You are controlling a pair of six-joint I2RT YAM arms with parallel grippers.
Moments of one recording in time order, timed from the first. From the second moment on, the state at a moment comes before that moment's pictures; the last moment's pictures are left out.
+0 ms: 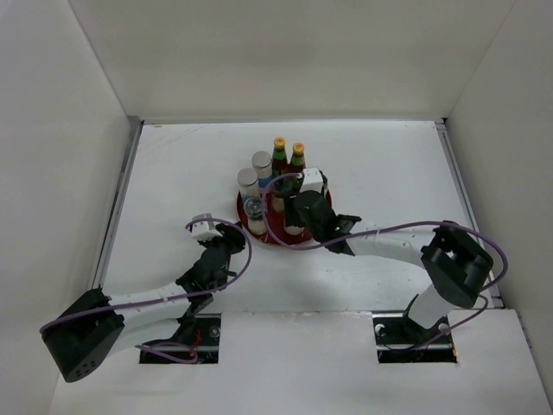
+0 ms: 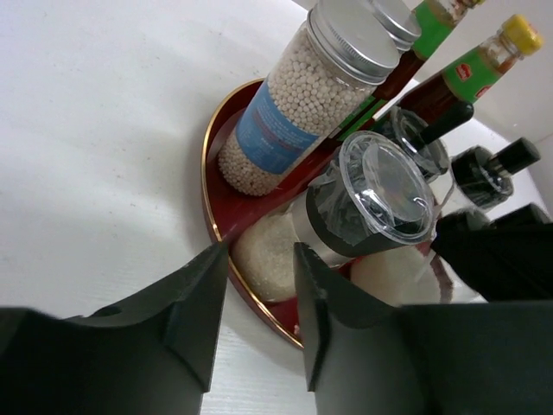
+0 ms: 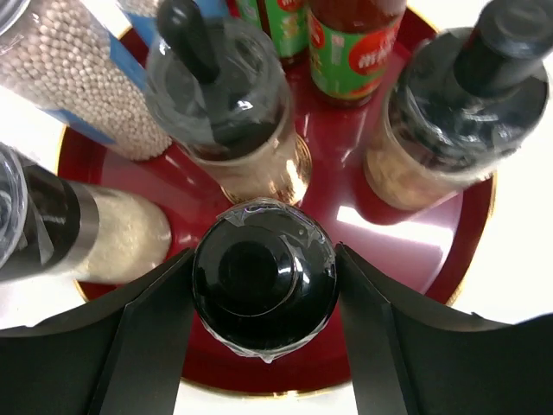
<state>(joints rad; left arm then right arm) -0.84 0.97 0.07 0.77 -0.78 -0.66 0.90 1.59 0.92 0.13 0.50 0.42</state>
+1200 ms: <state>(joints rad) -0.48 0.74 0.43 -0.13 -0.53 -0.77 0.60 1.26 0.72 0.30 0.72 0.41</state>
